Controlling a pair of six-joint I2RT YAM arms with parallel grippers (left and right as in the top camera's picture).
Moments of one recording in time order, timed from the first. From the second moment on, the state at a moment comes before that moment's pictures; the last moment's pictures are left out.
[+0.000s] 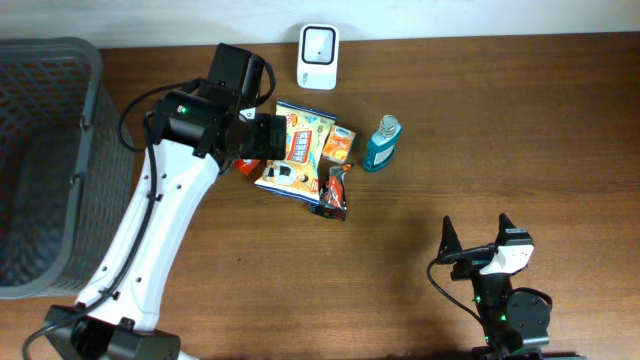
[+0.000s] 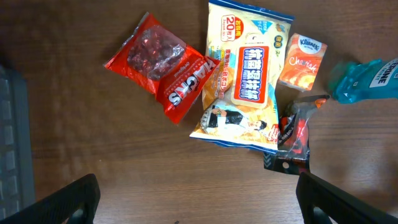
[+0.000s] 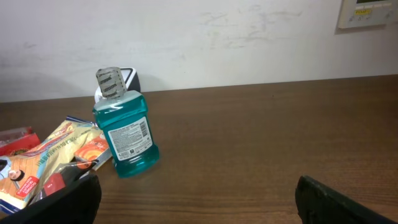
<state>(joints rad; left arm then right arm) -0.34 1.68 1.76 -1.20 -0.14 -0.25 0.06 0.01 0.01 -0.08 0.01 0.11</state>
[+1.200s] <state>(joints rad) -0.34 1.68 1.76 -1.21 -0.14 -0.25 0.06 0.01 0.07 0.16 -0.61 0.54</state>
